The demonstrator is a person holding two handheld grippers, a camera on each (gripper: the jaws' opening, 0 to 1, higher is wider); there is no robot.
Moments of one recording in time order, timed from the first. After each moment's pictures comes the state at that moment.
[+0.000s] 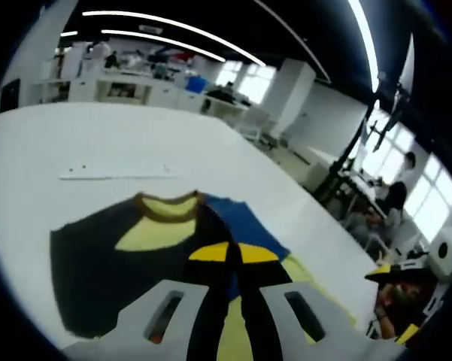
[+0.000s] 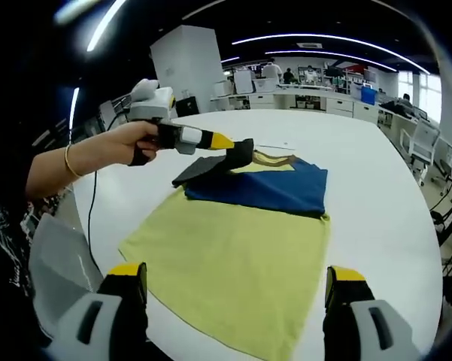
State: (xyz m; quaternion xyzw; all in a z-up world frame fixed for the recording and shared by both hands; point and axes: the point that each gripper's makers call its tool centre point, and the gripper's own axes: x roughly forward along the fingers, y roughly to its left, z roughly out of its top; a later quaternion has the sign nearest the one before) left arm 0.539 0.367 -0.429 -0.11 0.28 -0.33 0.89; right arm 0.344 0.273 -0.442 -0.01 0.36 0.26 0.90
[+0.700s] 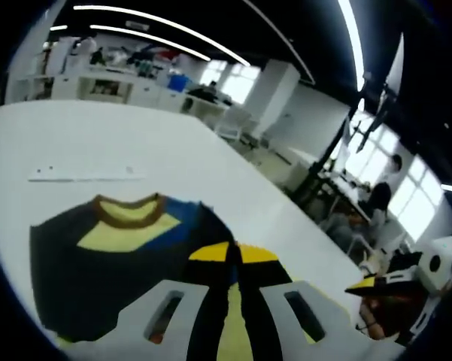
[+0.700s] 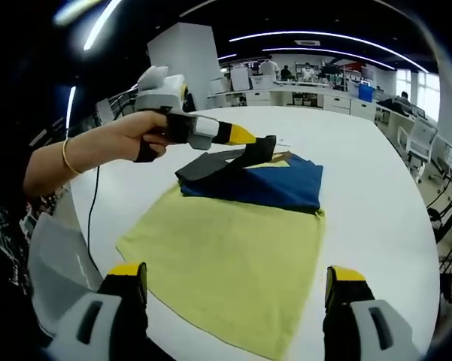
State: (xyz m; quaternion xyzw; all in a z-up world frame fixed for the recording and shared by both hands) left arm 0.531 0.310 -0.418 -0.13 0.28 -0.38 0.87; right arm 0.341 0.261 -0.446 -0.01 0.37 0.24 0.90
